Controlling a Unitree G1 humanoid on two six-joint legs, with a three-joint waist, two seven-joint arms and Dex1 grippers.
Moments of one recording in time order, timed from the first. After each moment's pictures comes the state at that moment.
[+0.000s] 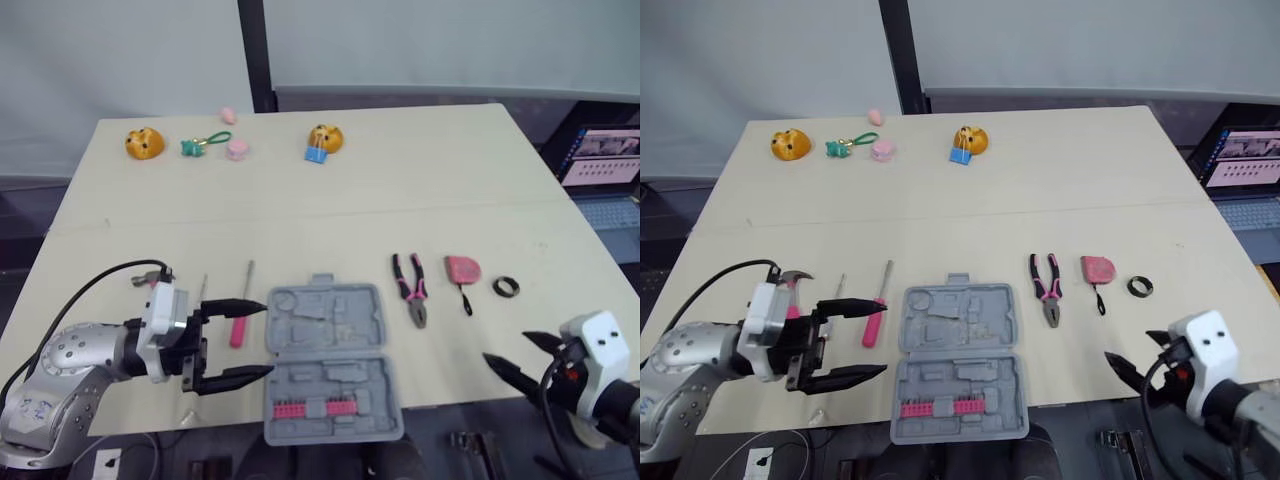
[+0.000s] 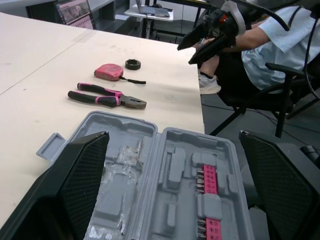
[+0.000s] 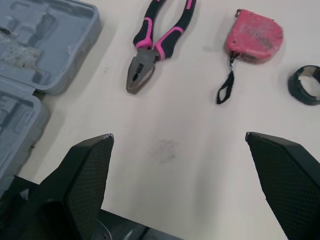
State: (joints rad) left arm 0.04 0.74 0.21 -0.50 -0.67 0.40 -1.12; right arm 0.43 -0.81 -0.63 -0.65 0.63 0.86 0.65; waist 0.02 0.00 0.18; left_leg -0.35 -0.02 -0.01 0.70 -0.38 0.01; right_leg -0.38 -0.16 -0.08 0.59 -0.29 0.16
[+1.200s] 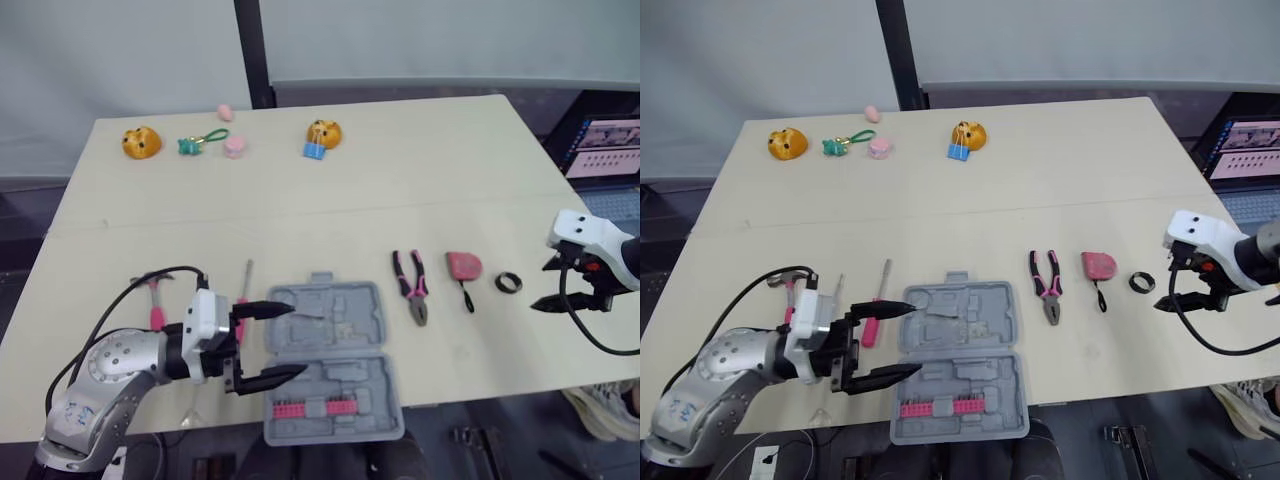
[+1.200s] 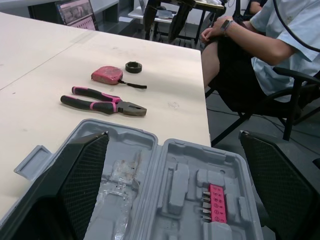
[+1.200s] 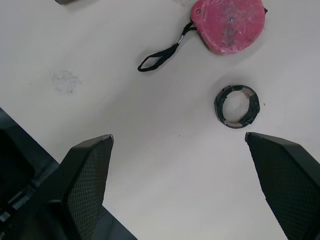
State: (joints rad) left arm 0.05 0.66 0.05 -0.55 -0.59 0.35 -0.95; right arm -0.71 -1.29 0.32 0.28 0.03 0.54 1.42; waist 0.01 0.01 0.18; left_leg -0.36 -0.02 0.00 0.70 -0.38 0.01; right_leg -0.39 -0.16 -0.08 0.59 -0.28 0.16
